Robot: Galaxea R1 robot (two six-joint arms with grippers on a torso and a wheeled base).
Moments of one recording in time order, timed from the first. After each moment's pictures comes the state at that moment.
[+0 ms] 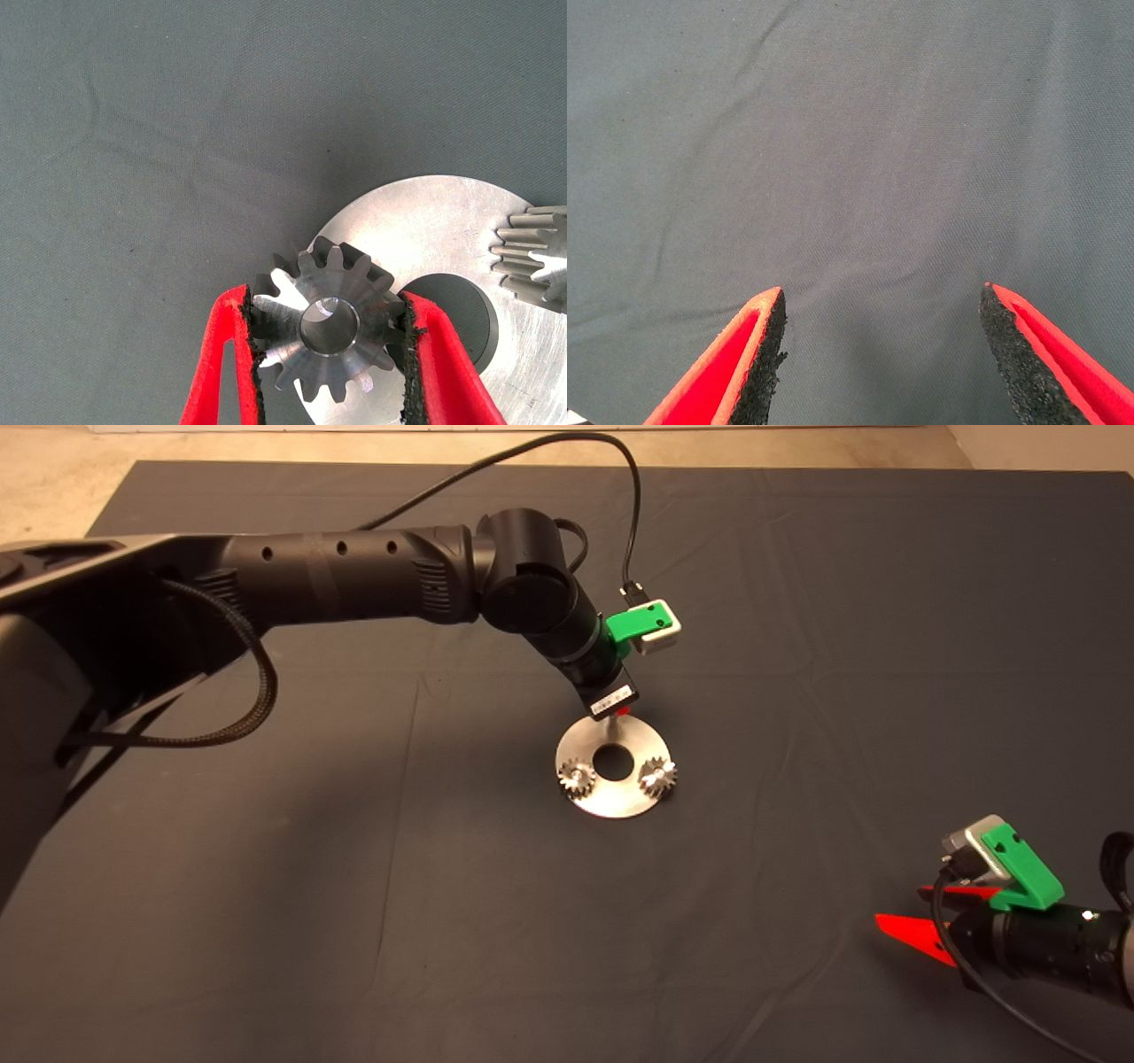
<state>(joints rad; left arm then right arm) -0.41 2.85 -1.41 0.46 1.06 -0.28 -0.15 1.69 -0.39 -1.21 -1.03 1.21</state>
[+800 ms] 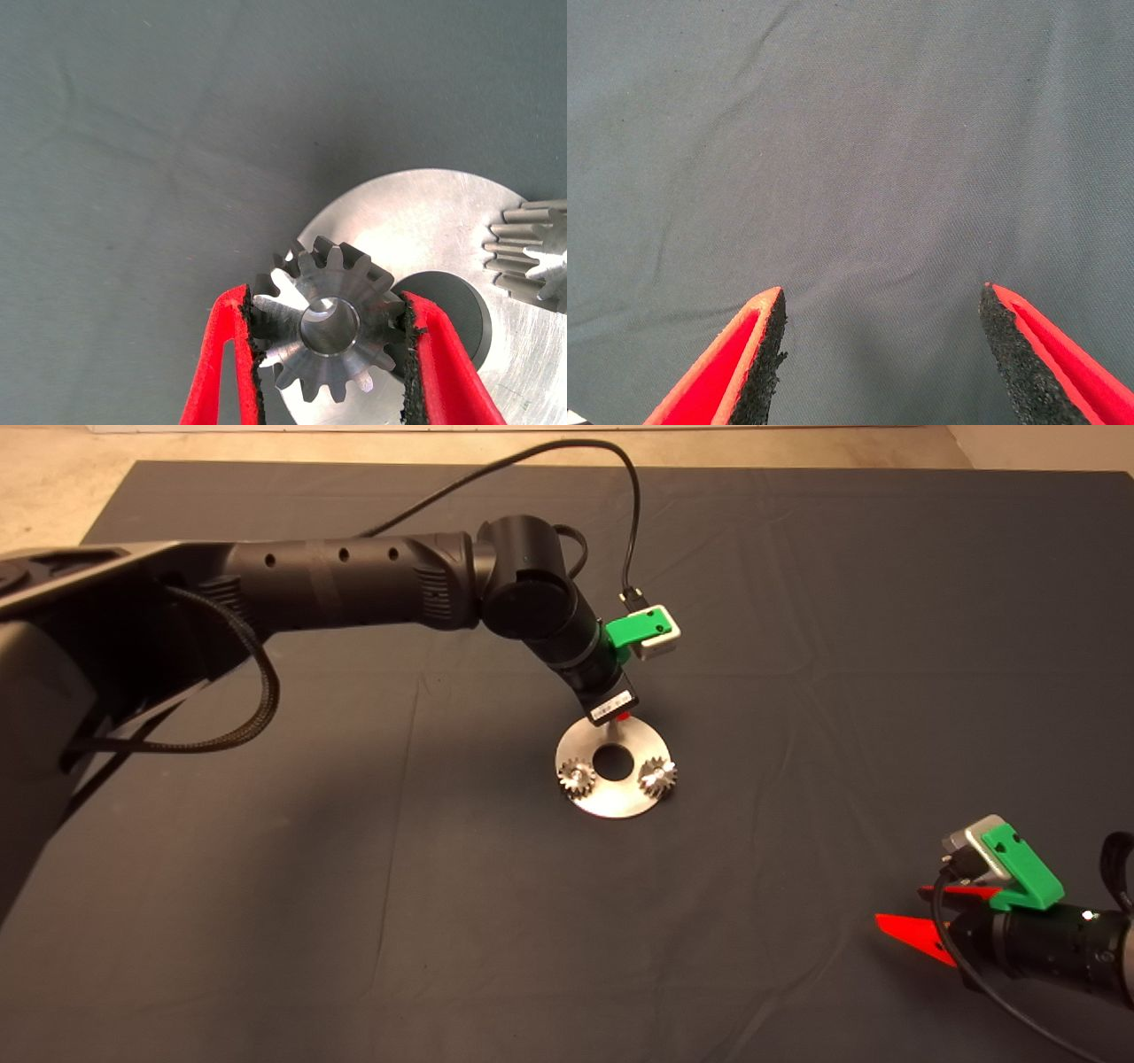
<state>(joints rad) -0.39 2.85 -1.41 0.46 1.06 -0.28 -0.15 1.69 -0.39 -1.21 -1.03 1.21</state>
